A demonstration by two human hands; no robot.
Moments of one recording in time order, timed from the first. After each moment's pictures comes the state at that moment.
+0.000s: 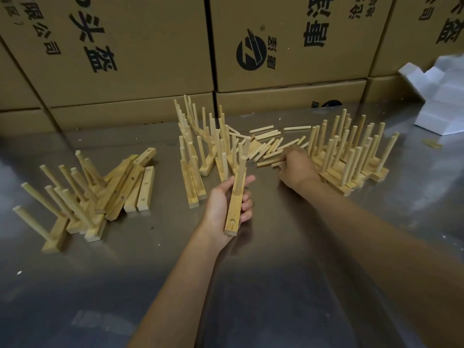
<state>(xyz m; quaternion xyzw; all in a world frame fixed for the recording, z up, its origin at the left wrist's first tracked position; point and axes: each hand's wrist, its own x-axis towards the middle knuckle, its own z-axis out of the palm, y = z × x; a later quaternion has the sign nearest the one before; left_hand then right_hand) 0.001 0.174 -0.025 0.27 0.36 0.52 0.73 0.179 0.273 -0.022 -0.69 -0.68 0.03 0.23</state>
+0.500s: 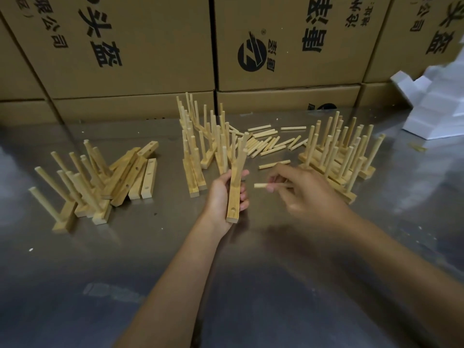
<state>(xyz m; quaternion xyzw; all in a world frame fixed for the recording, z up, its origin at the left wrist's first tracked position) 0.005 0.161 -0.019 0.27 0.40 0.54 0.69 0.182 0.127 0.017 -0.47 -0.83 0.06 0.29</state>
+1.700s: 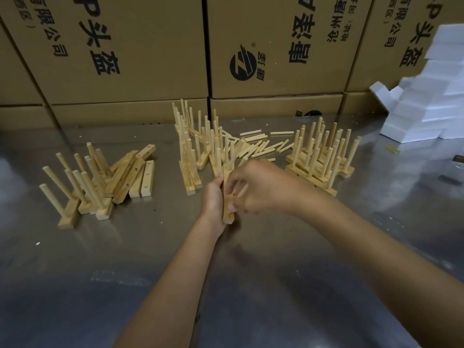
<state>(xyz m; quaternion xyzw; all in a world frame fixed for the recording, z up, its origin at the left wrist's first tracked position) 0.009 0.132 -0.009 0.25 0.44 0.57 0.65 0.122 0.094 0.075 -0.49 -0.84 0.17 0.14</state>
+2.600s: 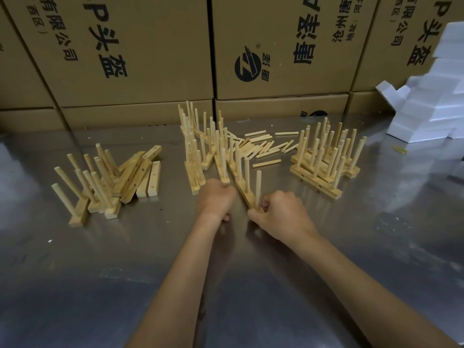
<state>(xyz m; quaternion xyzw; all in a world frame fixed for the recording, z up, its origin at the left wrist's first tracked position) -0.005 0.131 0.005 0.51 0.71 0.34 0.35 0.143 0.101 -0.017 -0.64 -0.71 0.10 0.26</state>
